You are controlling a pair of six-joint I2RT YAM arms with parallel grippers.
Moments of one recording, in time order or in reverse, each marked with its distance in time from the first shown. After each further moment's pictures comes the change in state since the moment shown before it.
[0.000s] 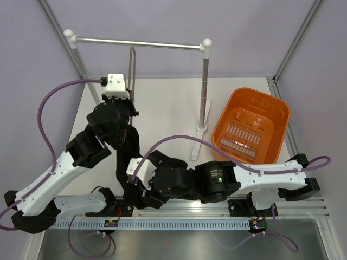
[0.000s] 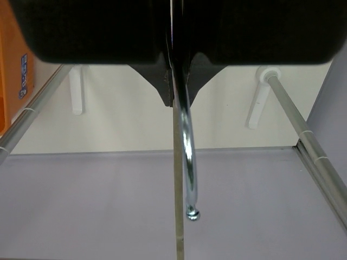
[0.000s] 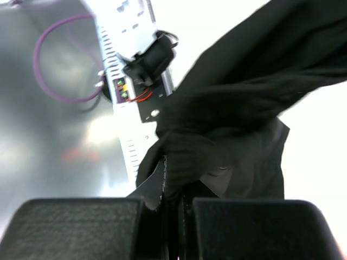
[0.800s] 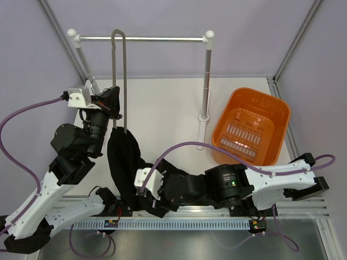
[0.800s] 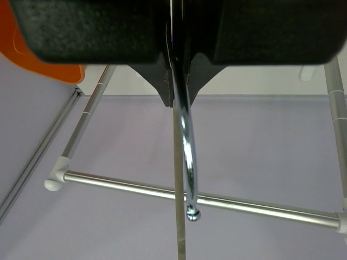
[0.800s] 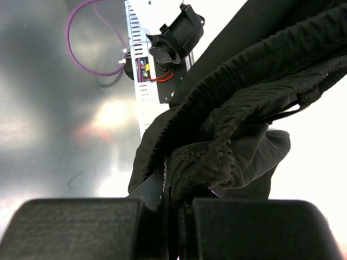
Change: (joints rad) left arm 0.126 -0.228 -0.179 0.310 0.285 -0.022; right arm 0.072 -0.067 -0.019 -0.072 -0.045 -0.007
